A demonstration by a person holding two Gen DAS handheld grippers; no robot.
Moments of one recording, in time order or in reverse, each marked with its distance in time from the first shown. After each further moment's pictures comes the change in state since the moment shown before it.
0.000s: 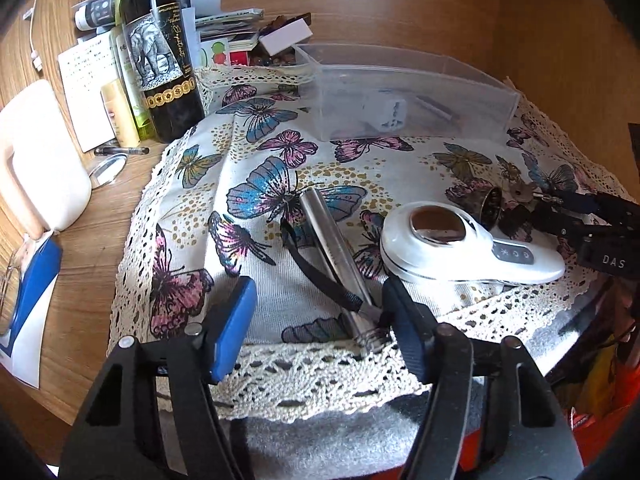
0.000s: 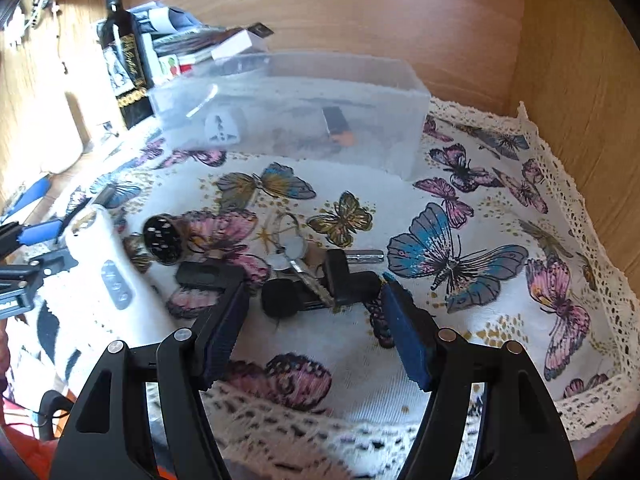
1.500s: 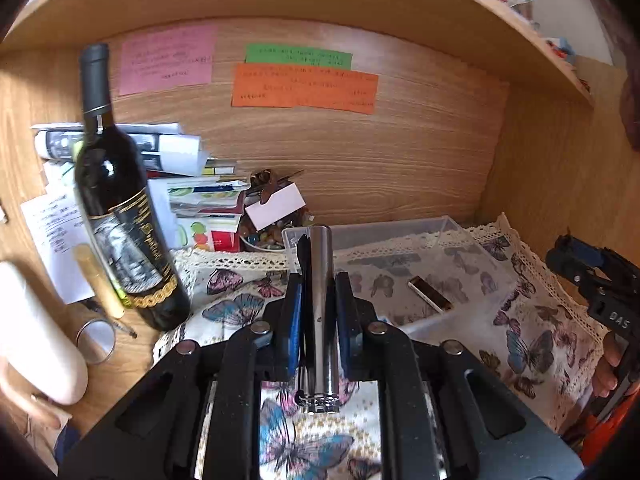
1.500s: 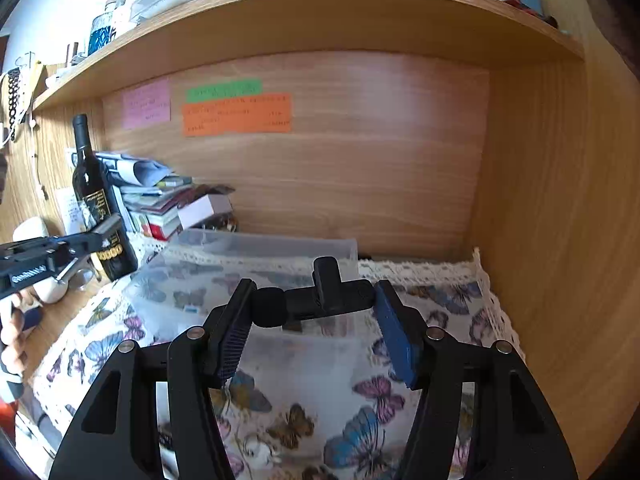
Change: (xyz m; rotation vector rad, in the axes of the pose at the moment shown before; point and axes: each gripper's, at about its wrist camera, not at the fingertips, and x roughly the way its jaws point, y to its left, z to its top) left arm -0.011 0.017 0.164 -0.040 -0.283 -0.089; right arm -0.059 -0.023 0.118 0.027 -0.369 -0.072
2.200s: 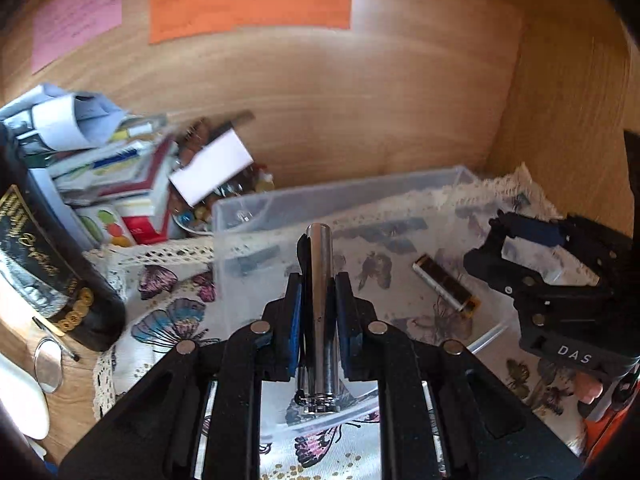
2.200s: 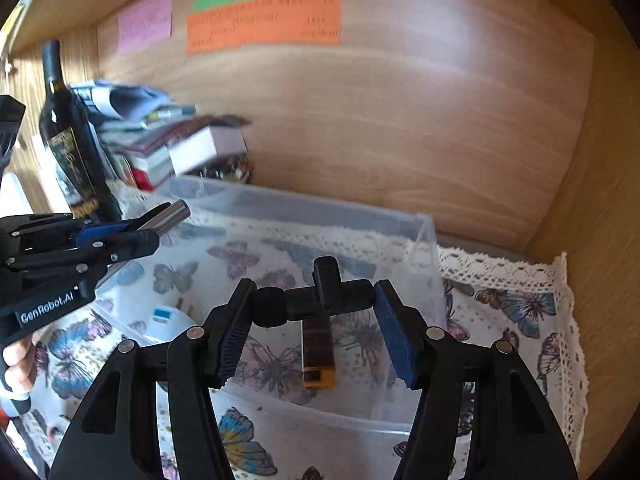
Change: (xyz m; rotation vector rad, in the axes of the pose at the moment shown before) left arm 0.106 -0.033 0.003 0.082 0.204 -0.019; right arm 0.119 0.025 -0.006 -0.086 0.250 0.092
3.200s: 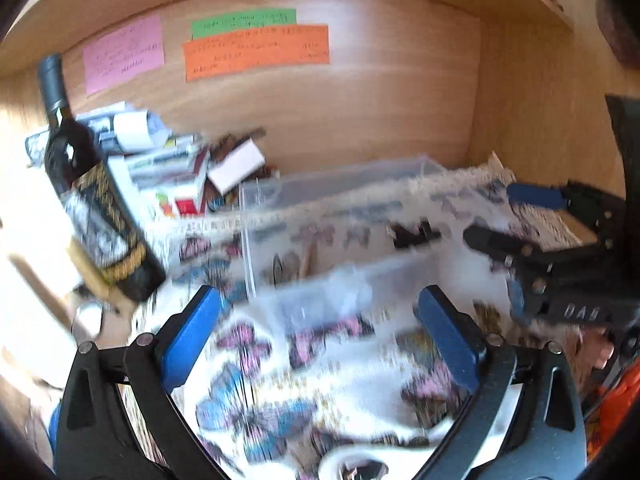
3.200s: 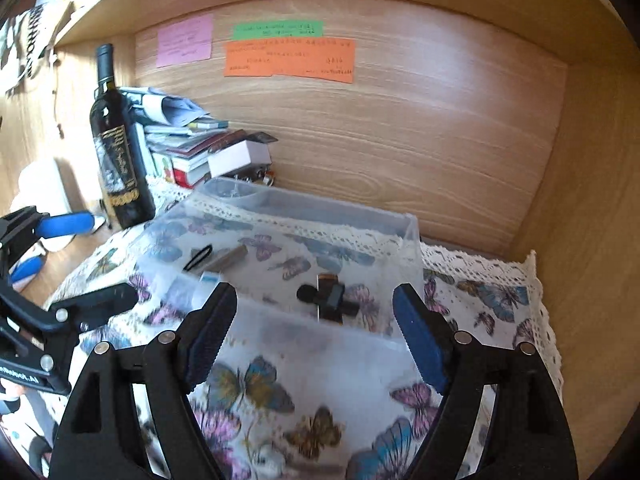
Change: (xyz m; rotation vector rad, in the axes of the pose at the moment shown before) left arm -0.087 -0.031 -0.064 0.035 -0.094 0.075; right arm -0.076 0.014 -0.035 -0.054 -0.097 -0.017
